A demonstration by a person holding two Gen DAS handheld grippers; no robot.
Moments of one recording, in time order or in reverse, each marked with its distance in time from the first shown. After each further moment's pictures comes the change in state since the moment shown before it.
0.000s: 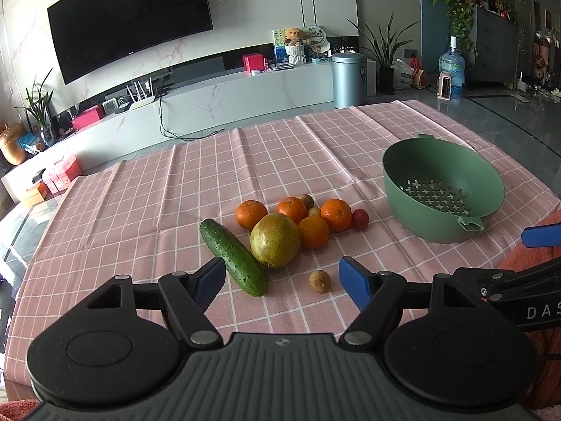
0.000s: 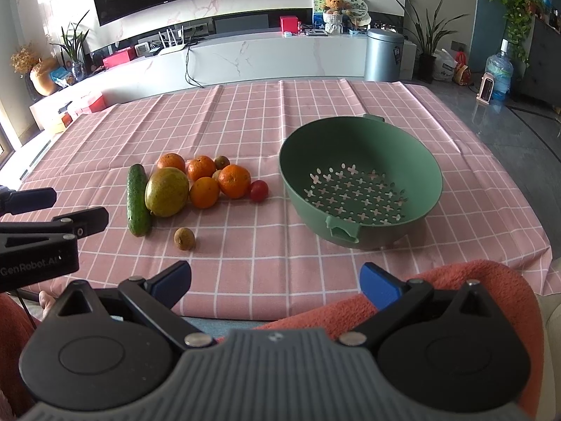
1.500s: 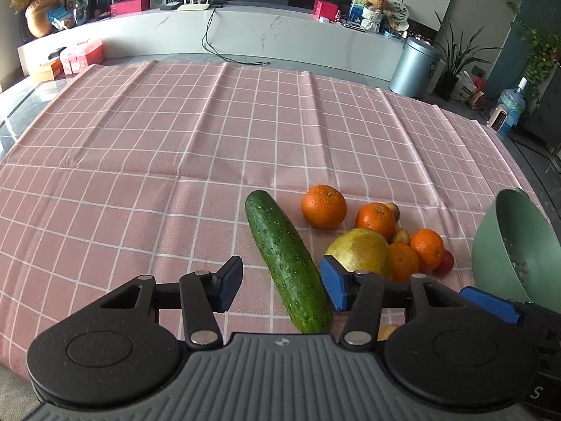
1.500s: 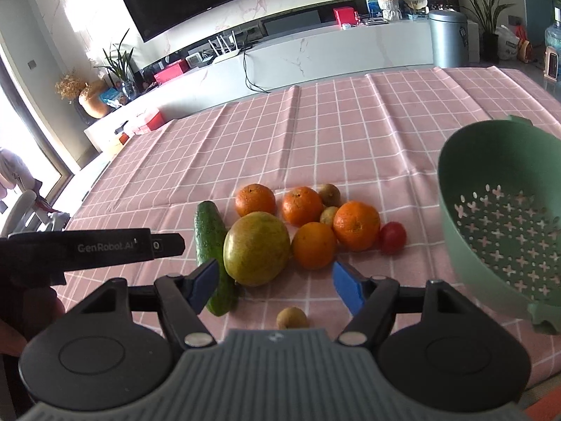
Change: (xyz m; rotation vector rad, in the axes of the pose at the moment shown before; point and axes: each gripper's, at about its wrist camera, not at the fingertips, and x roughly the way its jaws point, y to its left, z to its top) left arm 0.114 0.105 0.019 -0.387 0.205 -0.035; right arm 0.118 0.072 0.056 0.087 -0.002 0.268
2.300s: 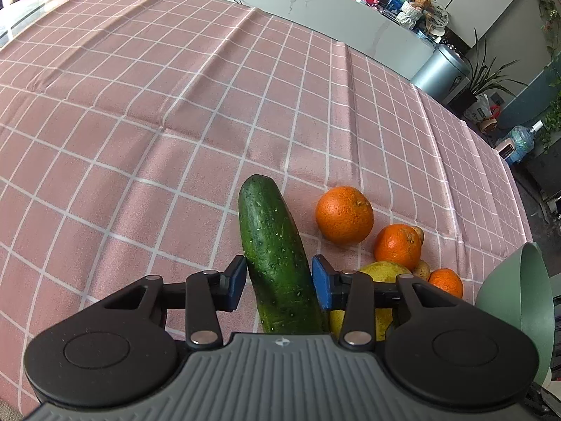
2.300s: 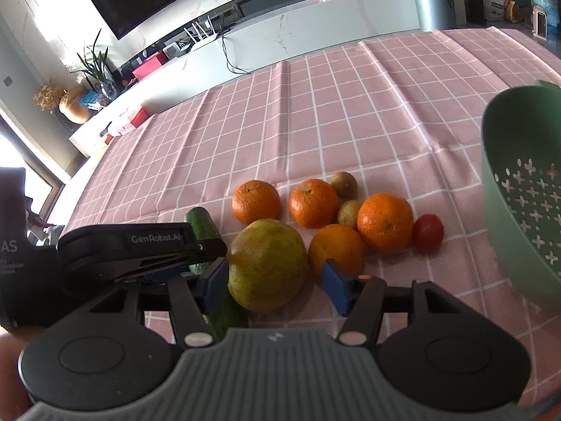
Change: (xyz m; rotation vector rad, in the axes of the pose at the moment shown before) left arm 0.066 0.028 0.016 -0.236 0.123 -0.091; right arm 0.044 0.007 0.013 0.102 0.081 -0.011
